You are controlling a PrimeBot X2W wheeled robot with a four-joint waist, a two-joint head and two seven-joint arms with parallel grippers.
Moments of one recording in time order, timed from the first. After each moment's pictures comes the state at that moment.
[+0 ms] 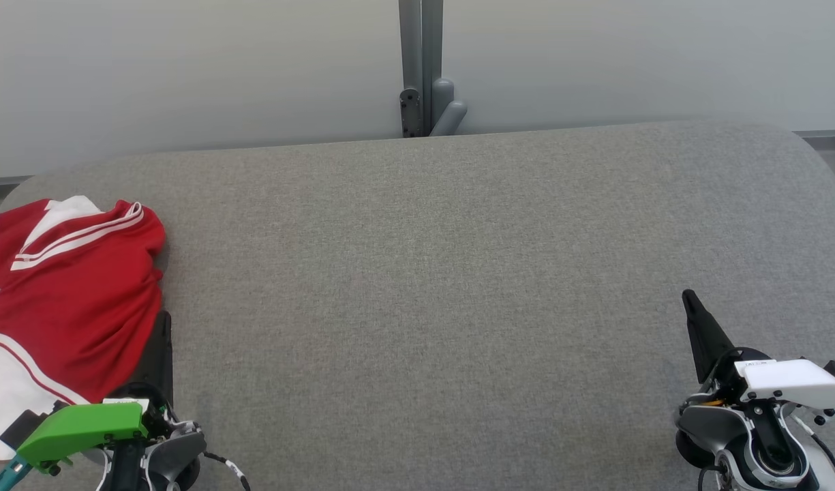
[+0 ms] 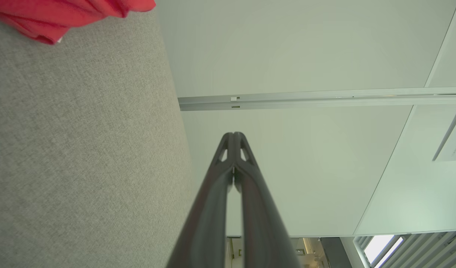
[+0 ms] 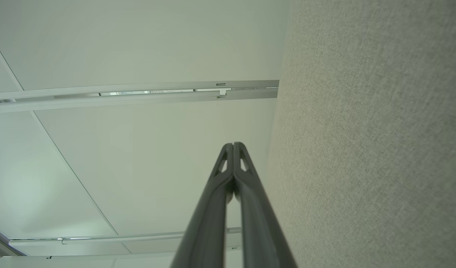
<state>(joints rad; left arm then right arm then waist) -0.12 0.05 0.12 0.26 -1.61 -0.13 0.11 -0.12 -0.05 -0.12 0.26 1.61 0.13 0.11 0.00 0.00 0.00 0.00</state>
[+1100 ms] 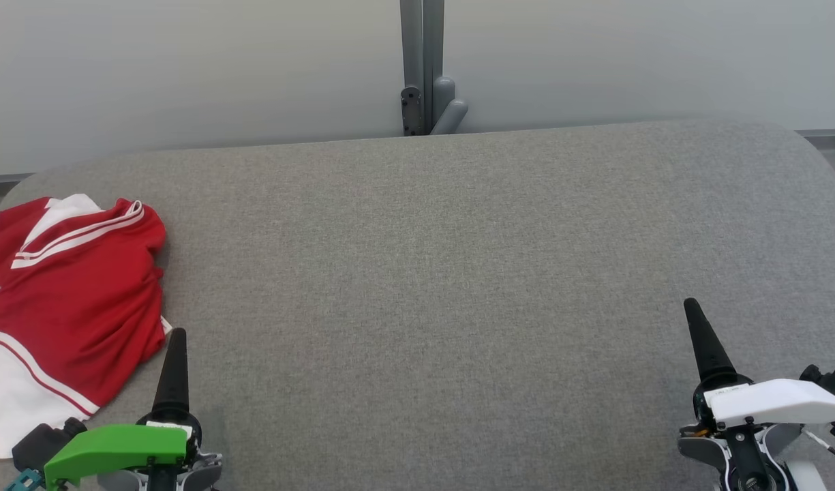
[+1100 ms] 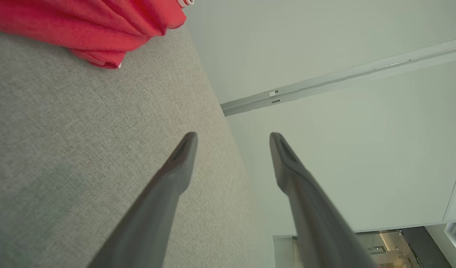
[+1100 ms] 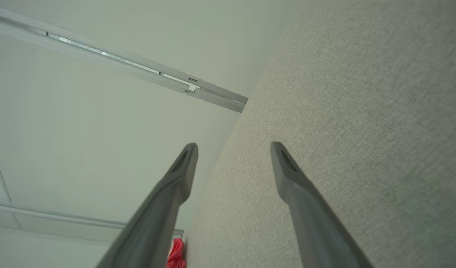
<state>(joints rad) -0.06 0.04 0.06 0.26 -1.33 -0.12 0.01 -0.05 -0.04 -0.10 0.20 1.22 0.13 0.01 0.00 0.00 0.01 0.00</state>
